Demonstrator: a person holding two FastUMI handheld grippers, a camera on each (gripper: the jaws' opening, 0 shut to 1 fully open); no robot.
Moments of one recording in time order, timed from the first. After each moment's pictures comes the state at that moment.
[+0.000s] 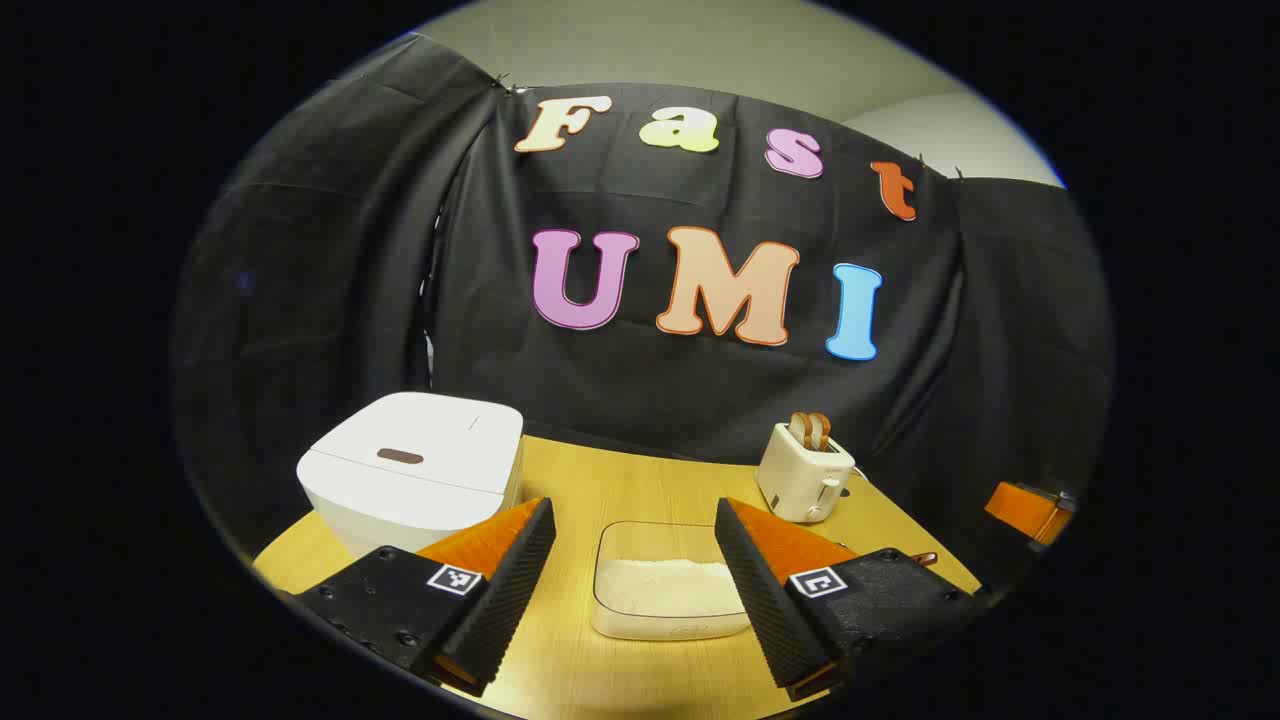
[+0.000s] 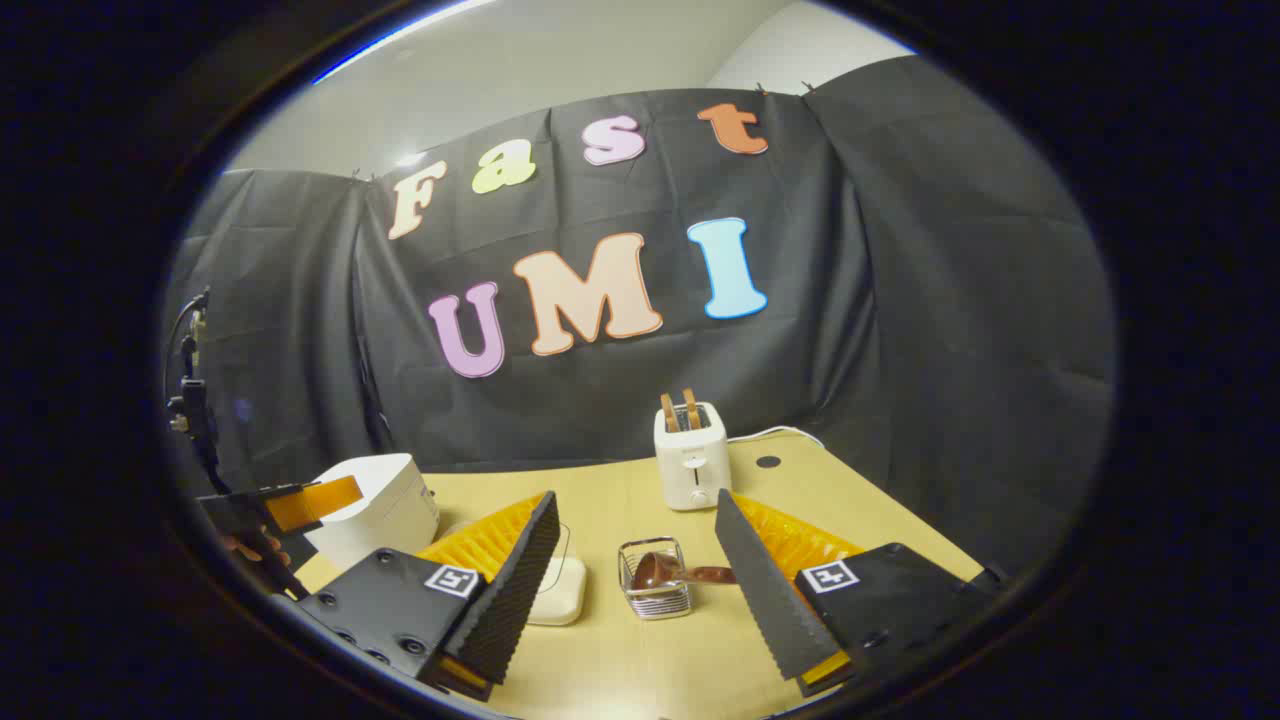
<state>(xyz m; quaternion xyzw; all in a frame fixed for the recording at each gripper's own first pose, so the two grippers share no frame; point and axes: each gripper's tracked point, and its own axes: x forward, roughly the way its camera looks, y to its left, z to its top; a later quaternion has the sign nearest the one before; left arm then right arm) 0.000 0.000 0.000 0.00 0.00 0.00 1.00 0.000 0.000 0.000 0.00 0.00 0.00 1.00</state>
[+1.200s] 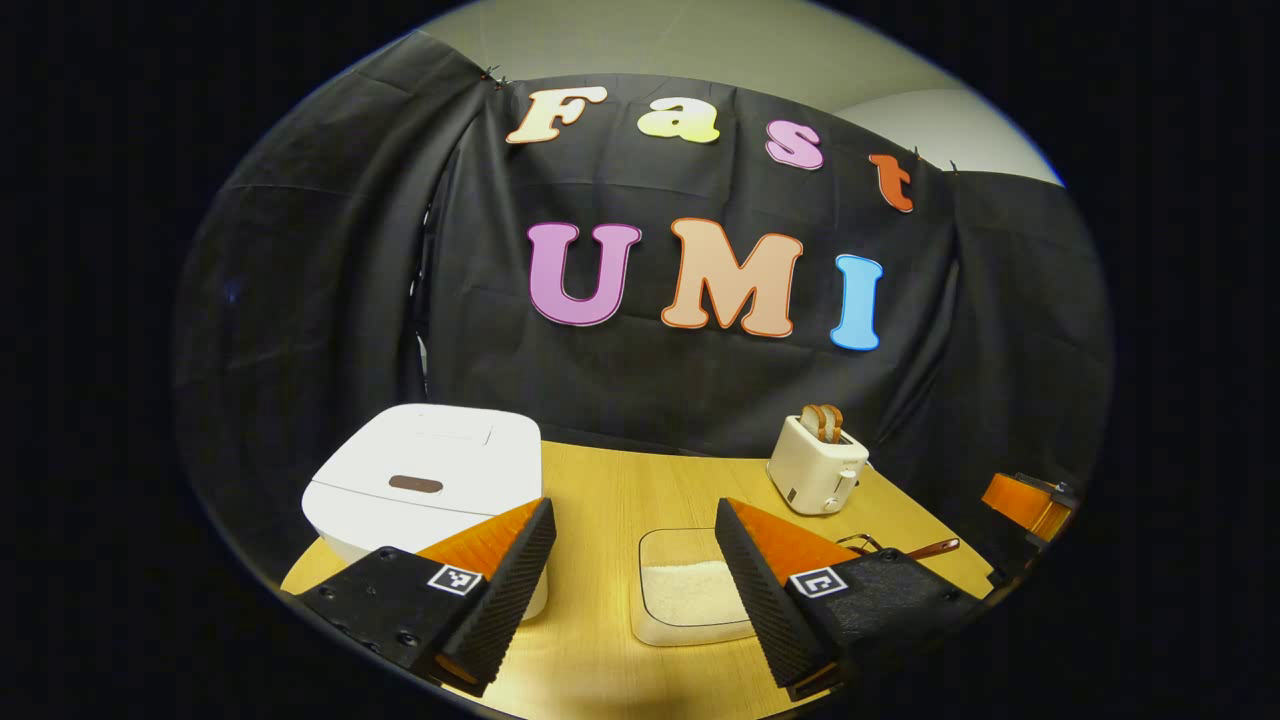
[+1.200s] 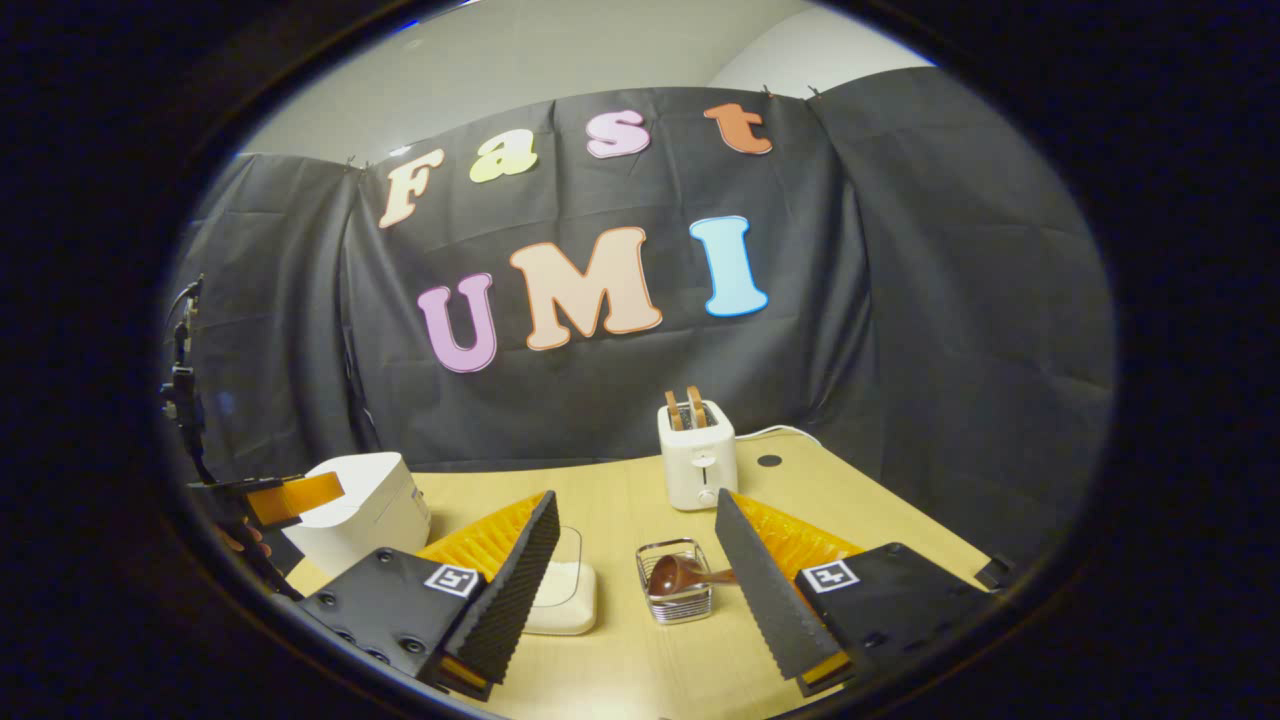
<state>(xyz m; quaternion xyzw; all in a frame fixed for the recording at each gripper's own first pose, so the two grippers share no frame) 0.021 0.045 0.014 0.02 0.02 -0.03 1.00 0.018 0.044 -0.006 -0.01 0.00 -0.04 1.00</state>
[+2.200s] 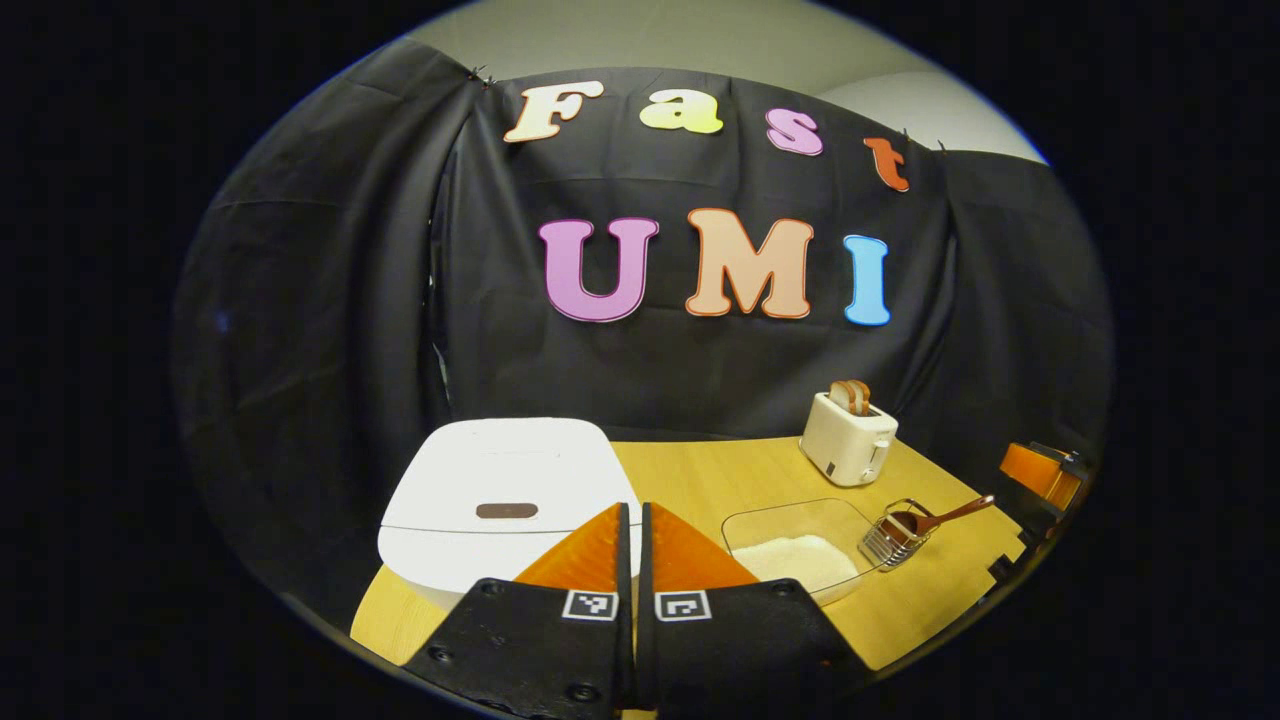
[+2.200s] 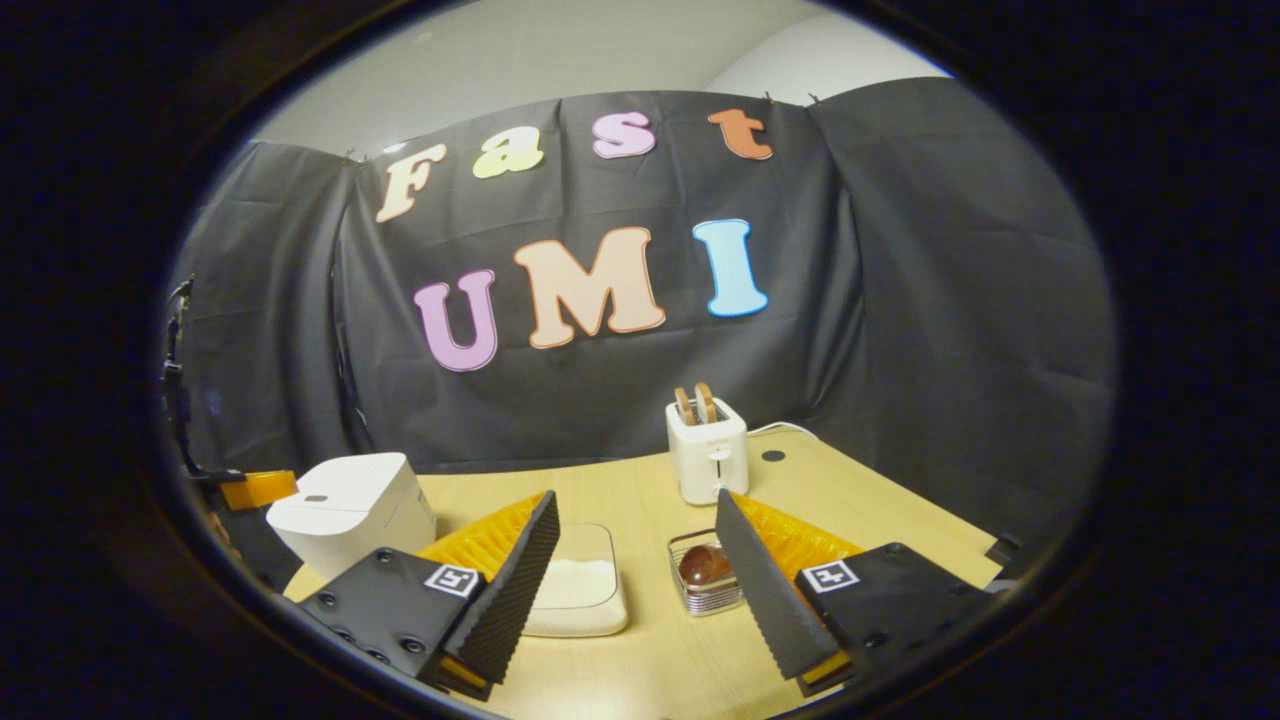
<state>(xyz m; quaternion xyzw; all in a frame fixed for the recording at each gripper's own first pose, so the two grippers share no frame) 0.014 0.131 0.021 0.06 0.04 -0.02 1.00 0.011 0.085 -0.022 -0.01 -0.01 -0.07 1.00</state>
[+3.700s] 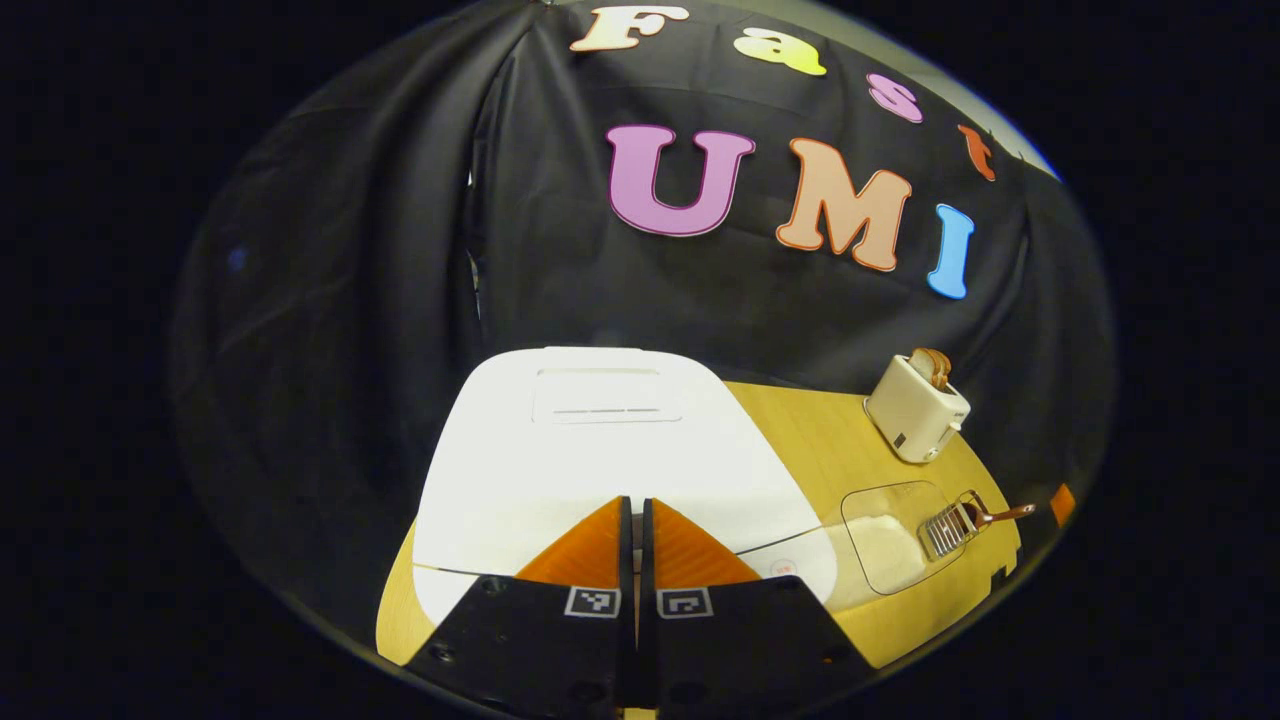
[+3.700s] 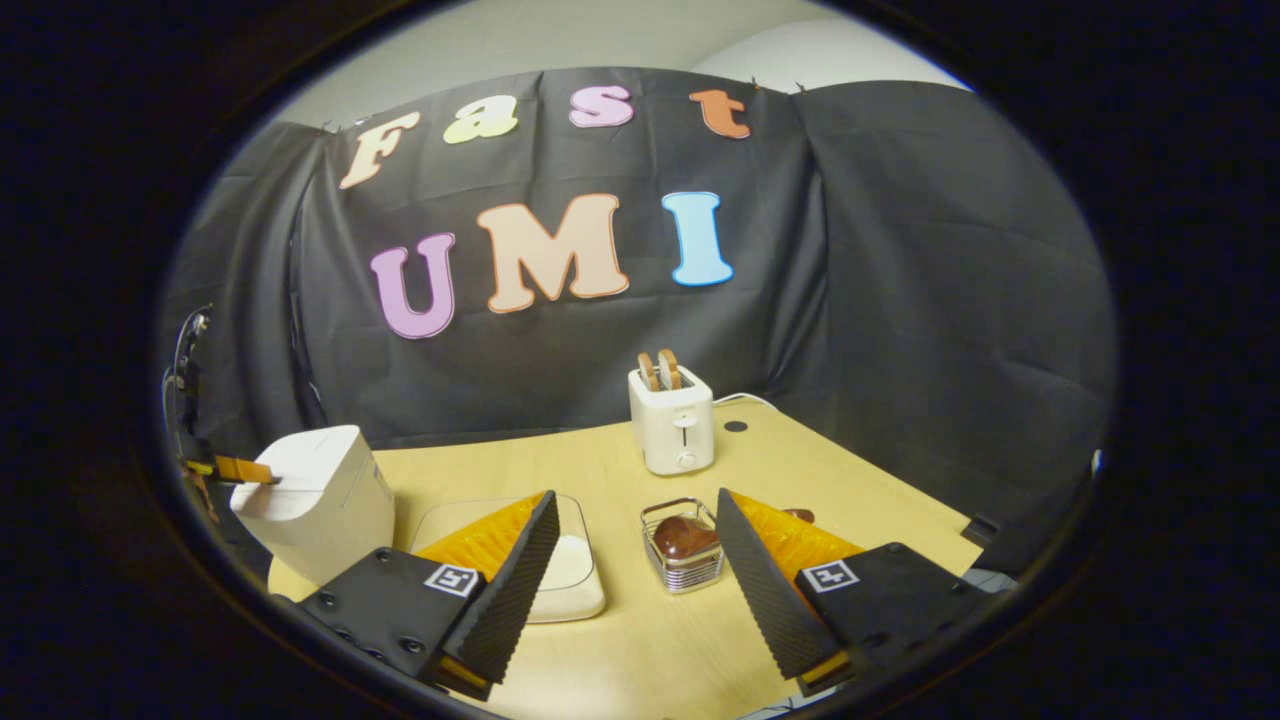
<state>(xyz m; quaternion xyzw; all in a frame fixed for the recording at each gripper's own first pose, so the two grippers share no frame) 0.092 0.233 -0.012 0.01 0.16 0.02 0.99 0.020 0.077 -0.051 -0.02 0.03 -0.13 0.99</state>
